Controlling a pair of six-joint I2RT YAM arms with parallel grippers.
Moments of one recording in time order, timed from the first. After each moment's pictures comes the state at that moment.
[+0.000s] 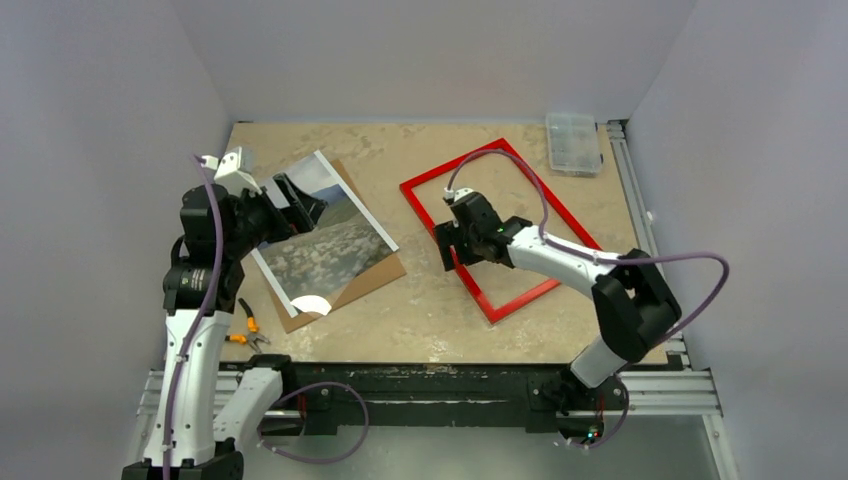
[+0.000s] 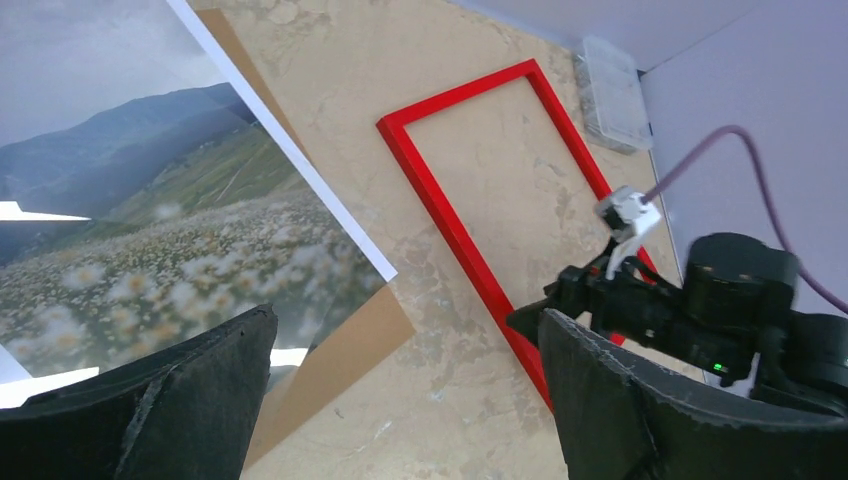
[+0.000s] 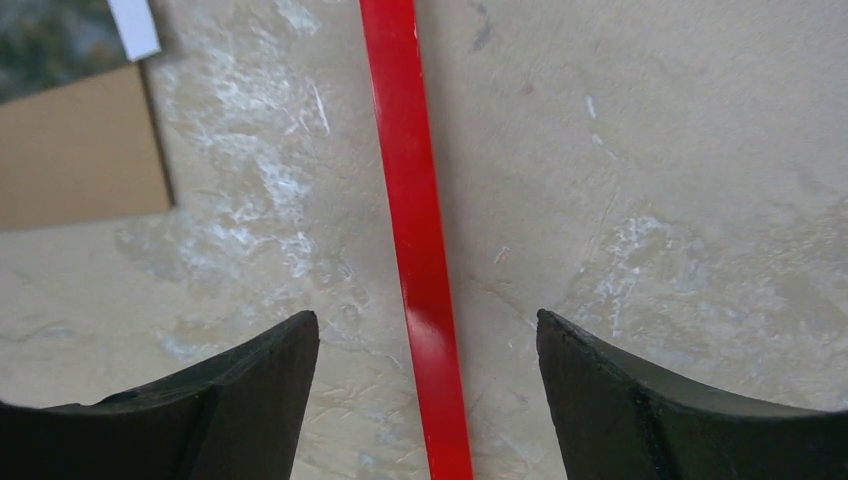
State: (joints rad) left arm -0.01 0.82 1.08 -0.63 0.31 -0.46; right arm 0.67 1.56 1.04 -0.39 0.12 0.29
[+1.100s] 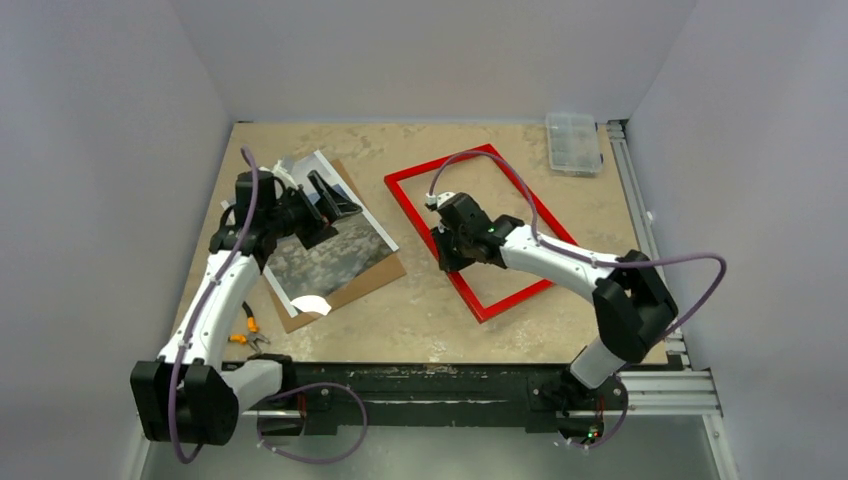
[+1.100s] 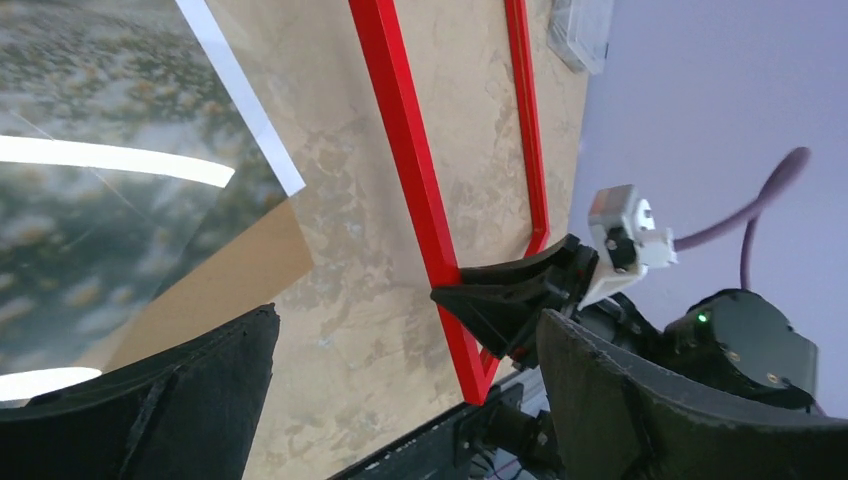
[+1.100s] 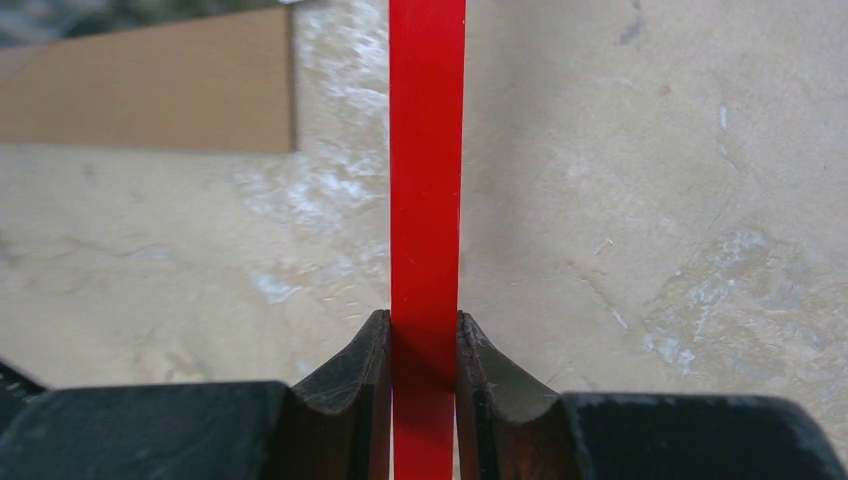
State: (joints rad) left arm -0.04 1.10 0.93 -0.45 0.53 -0.78; right arm 0.76 1.63 1.11 -0.46 0.06 0.26
